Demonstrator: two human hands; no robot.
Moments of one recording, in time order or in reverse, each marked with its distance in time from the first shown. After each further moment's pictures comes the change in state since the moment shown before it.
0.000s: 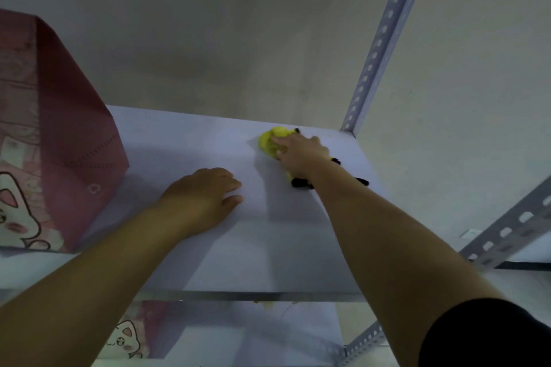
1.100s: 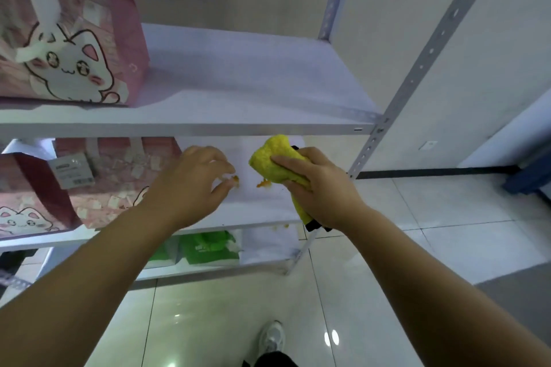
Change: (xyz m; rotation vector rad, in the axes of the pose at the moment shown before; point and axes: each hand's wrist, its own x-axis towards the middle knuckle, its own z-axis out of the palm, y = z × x) left_hand -0.224 0.020 0.036 -0.143 0.230 0.254; right_hand -0.339 -0.007 0.081 0.244 0.218 -0.270
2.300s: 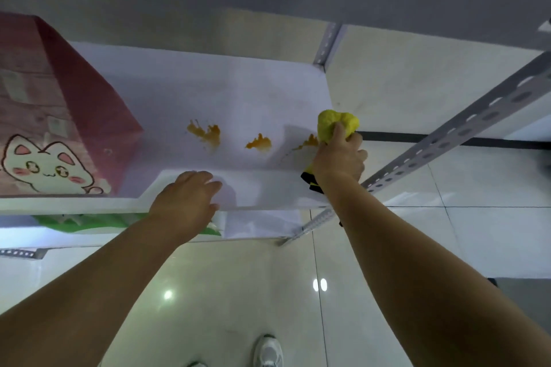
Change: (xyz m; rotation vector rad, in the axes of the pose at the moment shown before) left_hand 0.007 -0.084 0.284 0.121 -0.631 -0.383; right_hand 0.090 0.220 0.219 -0.172 -0.020 0.839
